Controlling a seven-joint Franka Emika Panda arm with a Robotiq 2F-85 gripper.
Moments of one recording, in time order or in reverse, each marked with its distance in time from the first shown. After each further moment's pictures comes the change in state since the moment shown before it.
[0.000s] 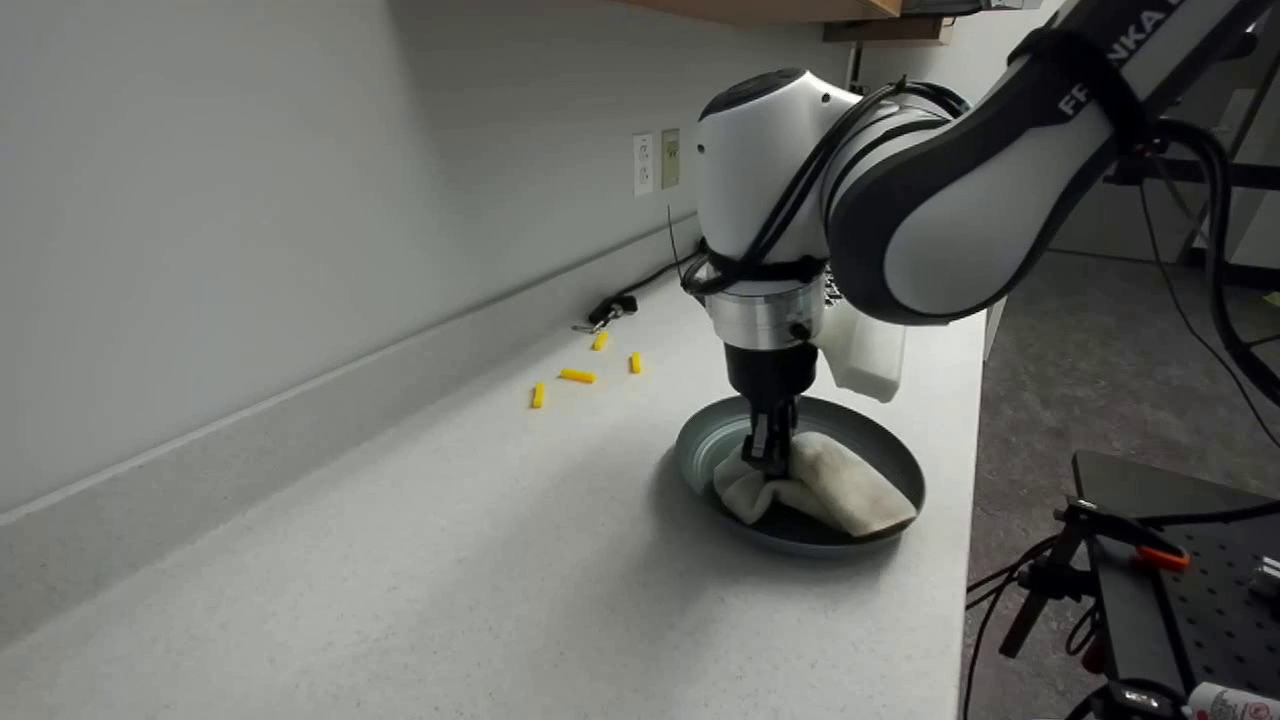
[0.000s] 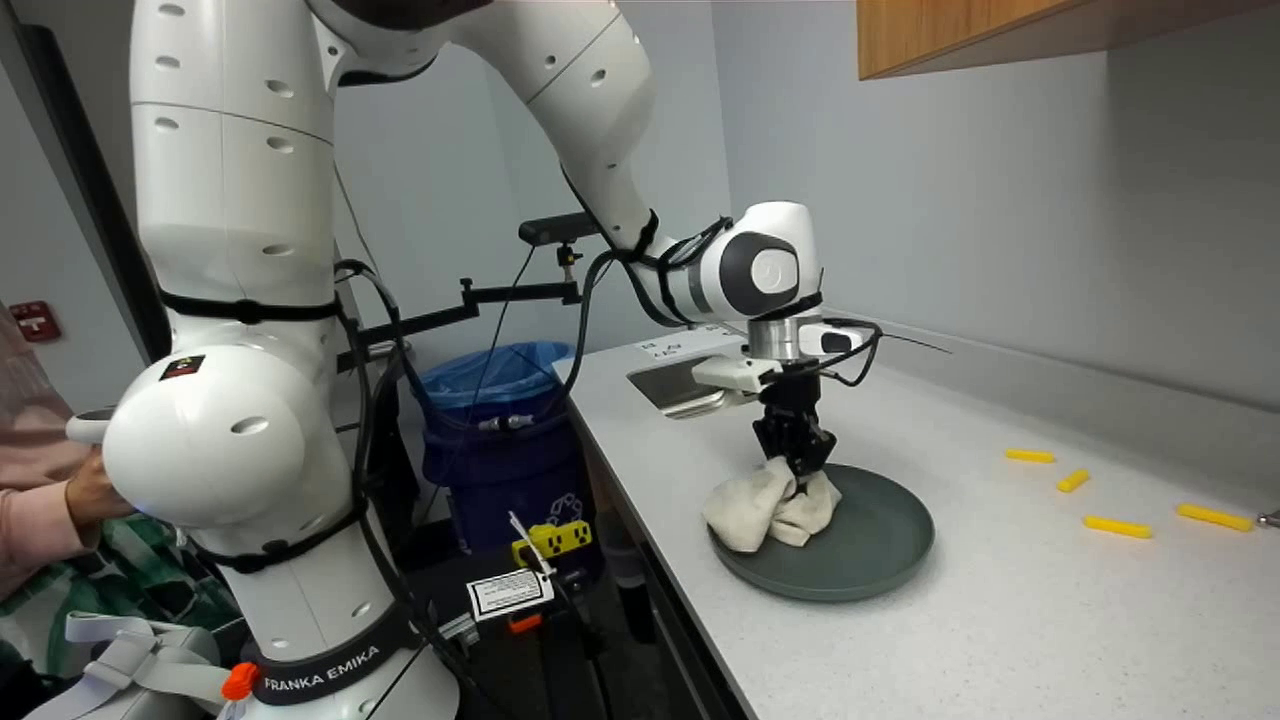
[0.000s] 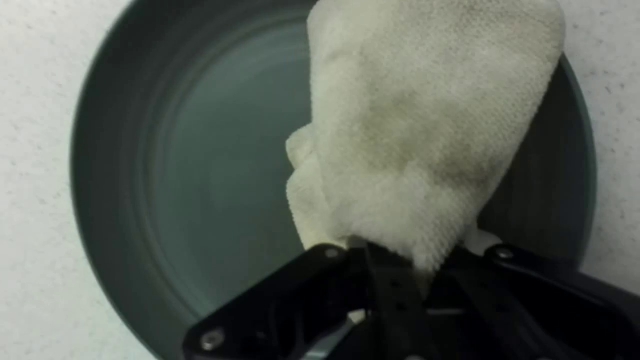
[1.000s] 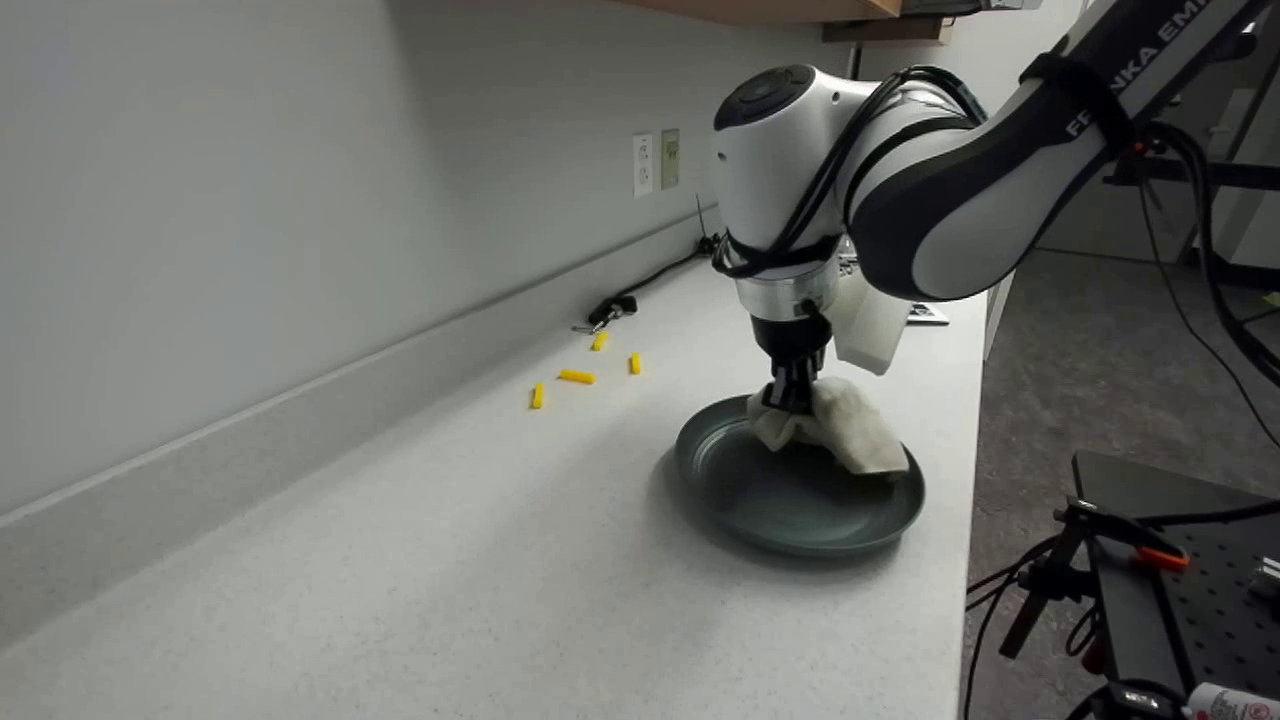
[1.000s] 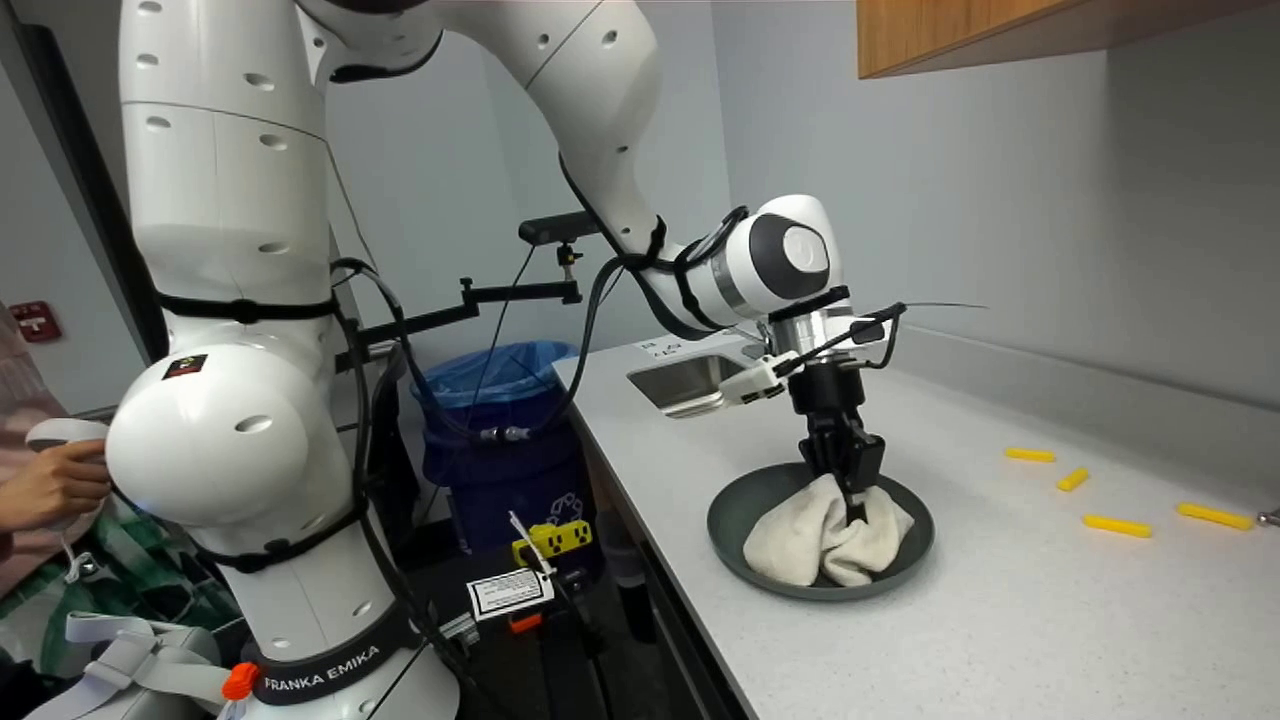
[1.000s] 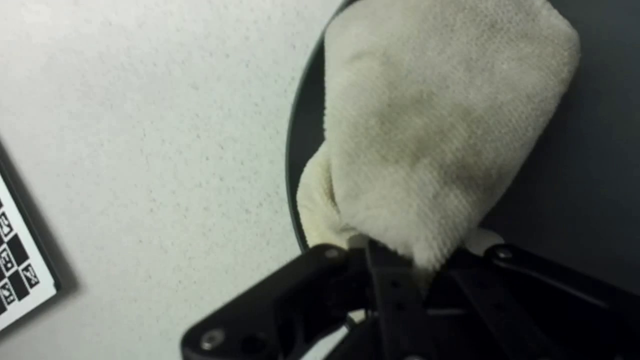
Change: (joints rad) arm 0.018 -0.023 -0.122 0.001 -0.295 -0.079 0.278
